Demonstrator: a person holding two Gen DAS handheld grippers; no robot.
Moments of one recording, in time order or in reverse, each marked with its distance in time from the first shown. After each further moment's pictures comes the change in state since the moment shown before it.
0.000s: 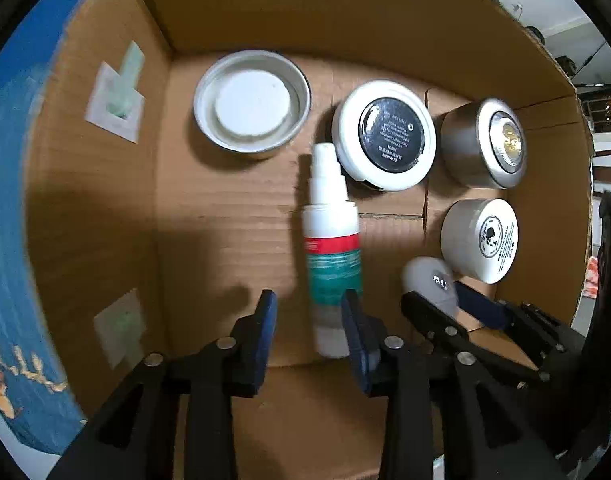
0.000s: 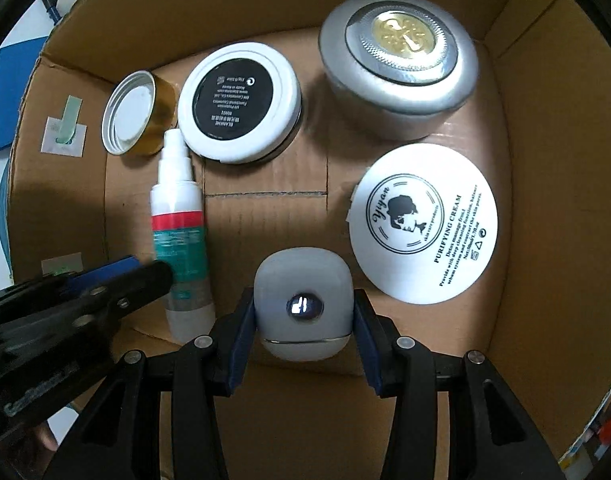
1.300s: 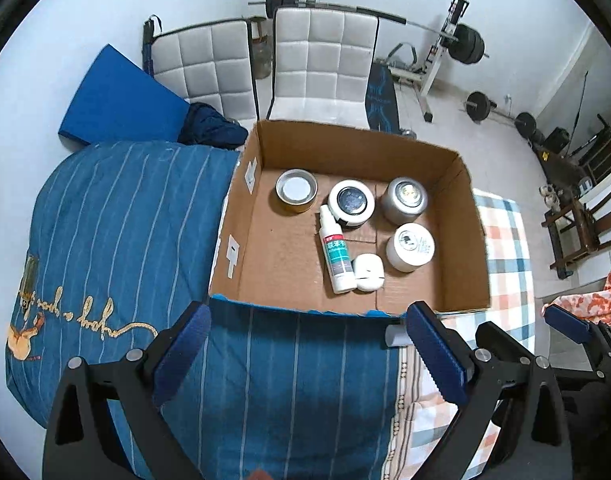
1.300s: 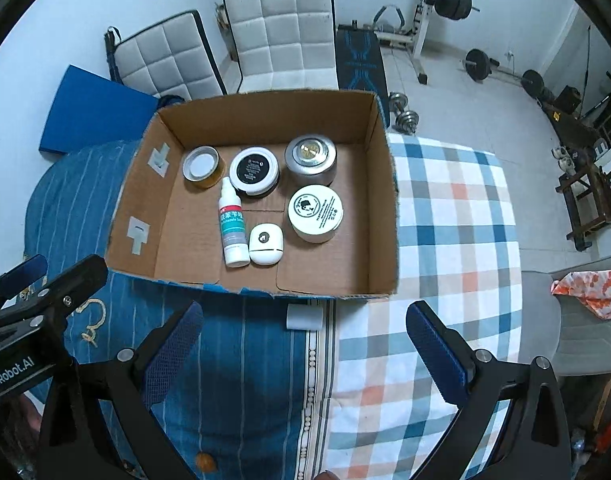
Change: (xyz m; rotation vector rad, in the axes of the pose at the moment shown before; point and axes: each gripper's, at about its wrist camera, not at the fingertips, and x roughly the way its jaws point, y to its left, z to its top) left arm -0.168 -0.032 -0.162 -0.054 -0.519 0.104; right arm -0.196 -0.014 -0.162 -0.078 -0.402 -0.114
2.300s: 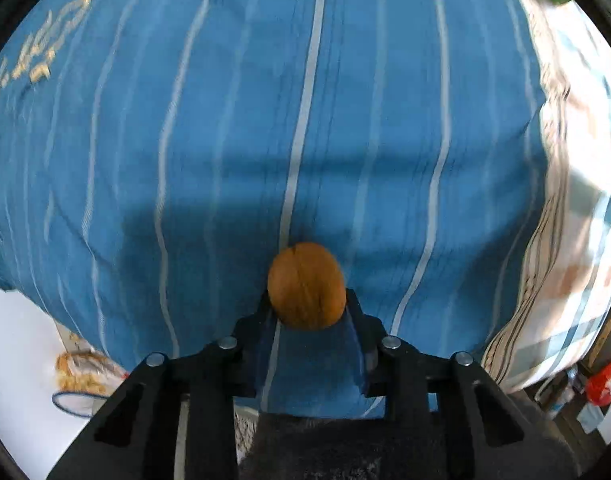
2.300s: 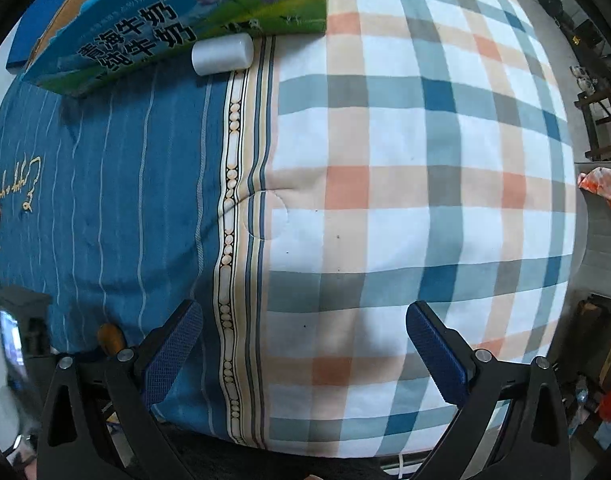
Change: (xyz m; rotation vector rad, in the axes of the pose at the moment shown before) left arm 0.154 0.006 -0.277 -0.032 0.622 0.116; right arm 0.115 -0.075 -0.191 0.039 0.387 0.041
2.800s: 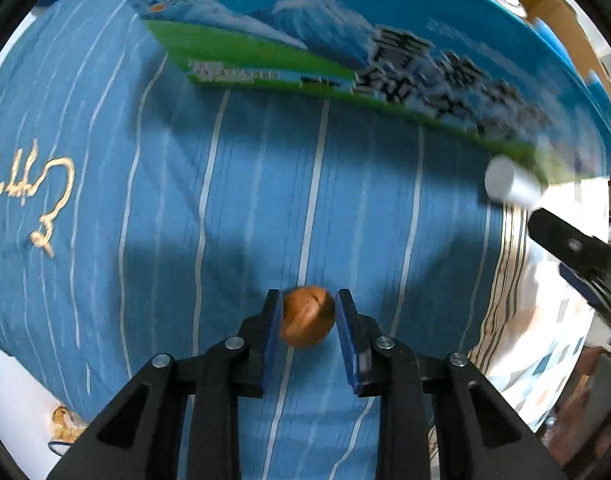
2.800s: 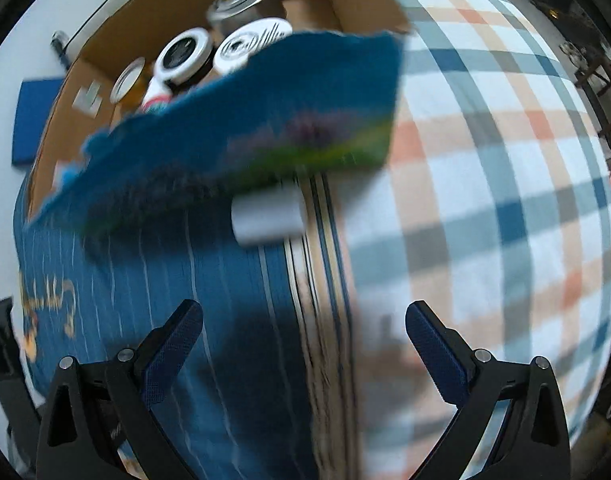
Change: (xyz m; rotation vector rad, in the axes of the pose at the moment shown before) left arm -0.063 -0.004 0.136 -0.043 -0.176 -0.098; right arm 0.003 0.018 0.101 0.189 -0.200 0.127
